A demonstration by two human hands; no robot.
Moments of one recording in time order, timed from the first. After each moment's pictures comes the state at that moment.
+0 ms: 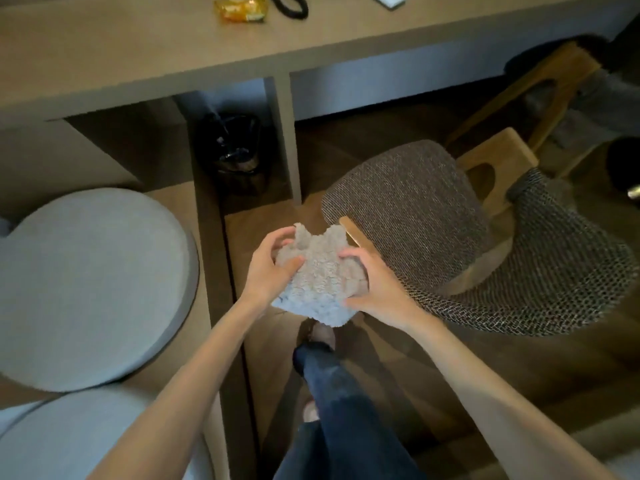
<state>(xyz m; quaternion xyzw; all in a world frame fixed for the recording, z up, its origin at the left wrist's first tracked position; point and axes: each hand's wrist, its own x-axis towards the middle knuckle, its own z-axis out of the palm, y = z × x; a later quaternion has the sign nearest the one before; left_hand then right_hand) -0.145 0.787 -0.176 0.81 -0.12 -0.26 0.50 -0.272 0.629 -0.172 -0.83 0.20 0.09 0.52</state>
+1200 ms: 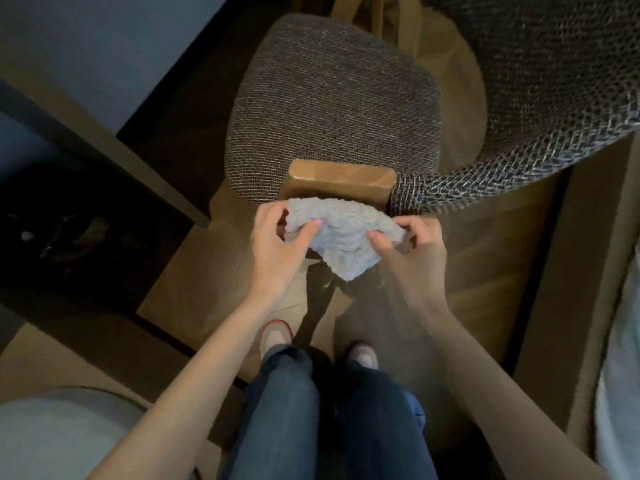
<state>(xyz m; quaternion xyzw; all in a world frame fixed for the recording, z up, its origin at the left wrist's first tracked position) -0.051 0.705 -0.389 0.68 -0.42 -0.39 0.45 -0.234 0.692 -0.393 -0.58 0.68 -0.33 0.31</state>
